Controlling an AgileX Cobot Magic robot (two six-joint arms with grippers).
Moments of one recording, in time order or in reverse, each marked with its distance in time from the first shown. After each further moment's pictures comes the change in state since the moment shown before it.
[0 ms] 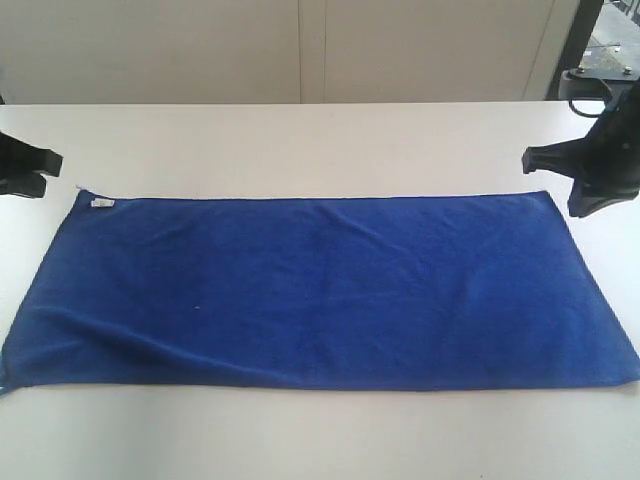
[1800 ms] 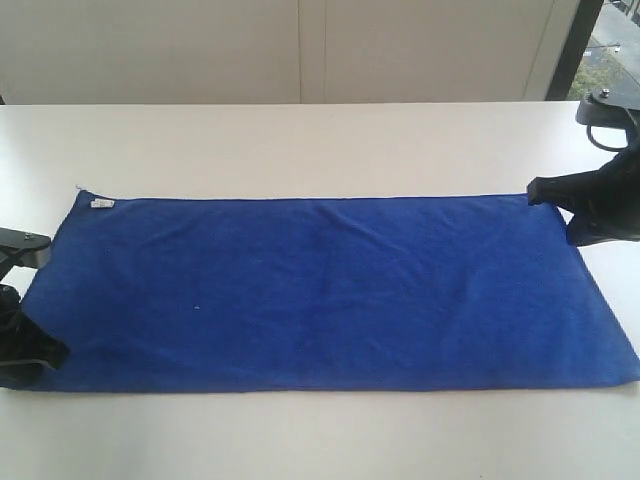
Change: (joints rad) left arm -0.103 0.031 0.380 0.303 0.030 -0.154; right arm 0.000 -0.229 0.334 0.159 -0.228 -0.091
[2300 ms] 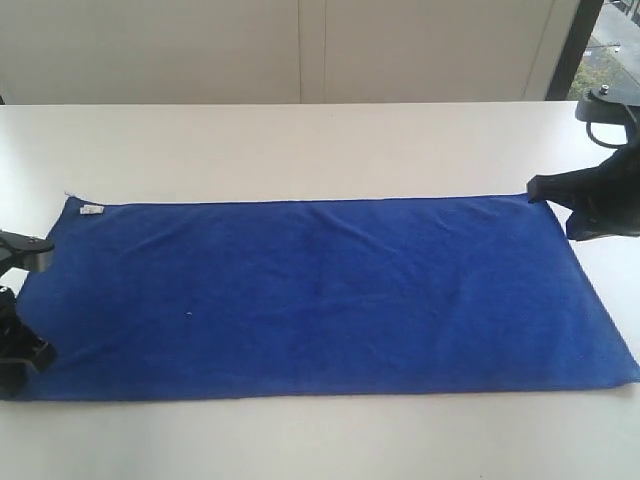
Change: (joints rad) left arm -0.002 0.026 -0.096 0.060 0.187 0.000; right arm 0.000 0.000 0.000 0.000 -0.026 -0.020
